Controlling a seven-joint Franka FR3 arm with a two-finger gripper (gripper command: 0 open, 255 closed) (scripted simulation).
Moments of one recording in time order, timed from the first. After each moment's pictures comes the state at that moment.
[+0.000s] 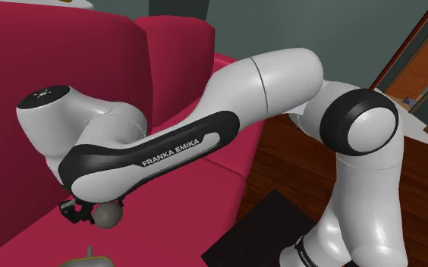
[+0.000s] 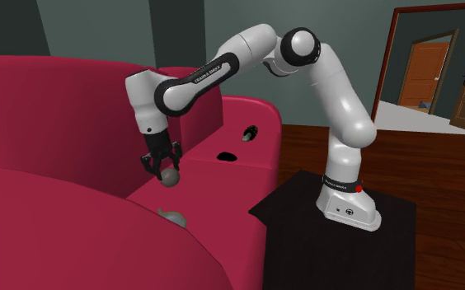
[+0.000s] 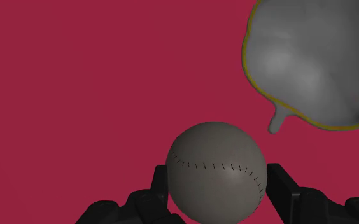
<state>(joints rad) 0.45 0.54 0.44 -1.59 -0.31 1.91 0.98</state>
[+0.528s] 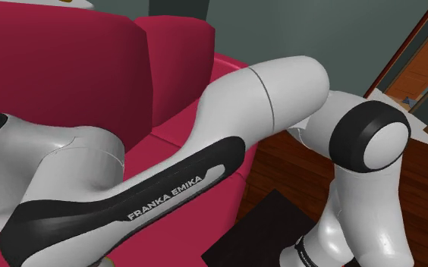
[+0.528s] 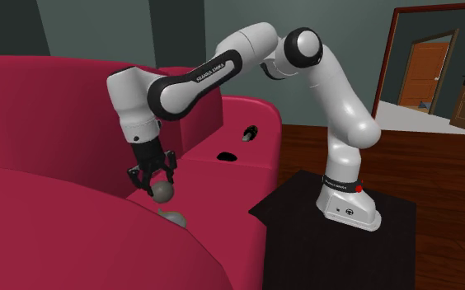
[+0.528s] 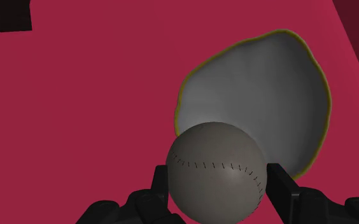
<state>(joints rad) 0.58 0.58 0.47 -1.53 -0.31 1.87 1.13</state>
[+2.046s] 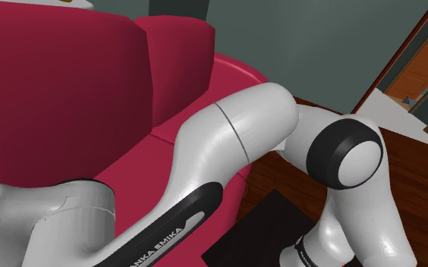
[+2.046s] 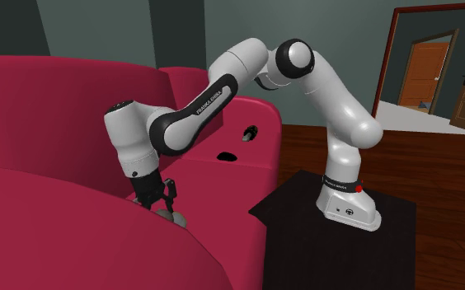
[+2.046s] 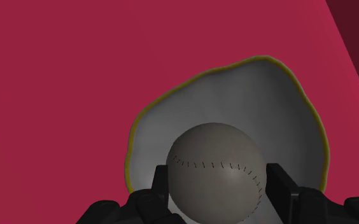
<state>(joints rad) 0.66 0.71 0.45 -1.53 -0.36 1.99 1.22</state>
